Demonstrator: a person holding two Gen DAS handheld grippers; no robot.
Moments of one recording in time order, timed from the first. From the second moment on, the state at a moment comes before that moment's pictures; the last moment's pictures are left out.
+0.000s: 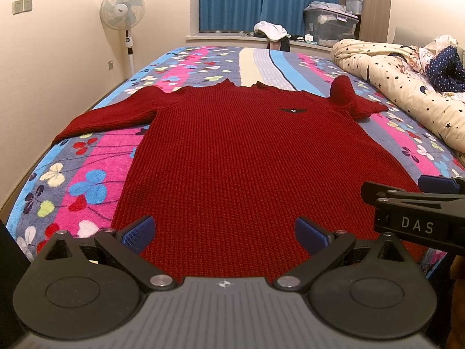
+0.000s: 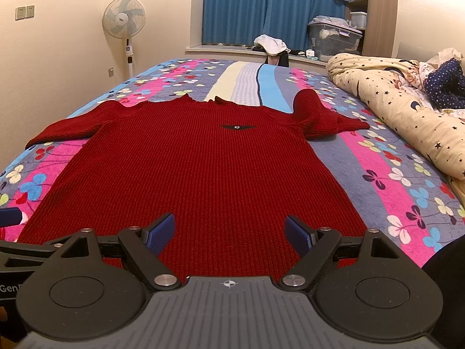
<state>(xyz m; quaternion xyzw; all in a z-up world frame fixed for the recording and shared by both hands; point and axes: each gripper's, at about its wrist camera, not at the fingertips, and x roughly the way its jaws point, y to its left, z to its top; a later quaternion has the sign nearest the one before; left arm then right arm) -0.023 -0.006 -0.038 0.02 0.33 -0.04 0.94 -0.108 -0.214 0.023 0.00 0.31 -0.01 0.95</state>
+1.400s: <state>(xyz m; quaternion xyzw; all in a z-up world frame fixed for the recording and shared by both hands) 0.250 0.142 0.040 -0.07 0.26 0.09 0.96 0.012 -0.265 0.129 0.03 0.15 0.03 0.99</state>
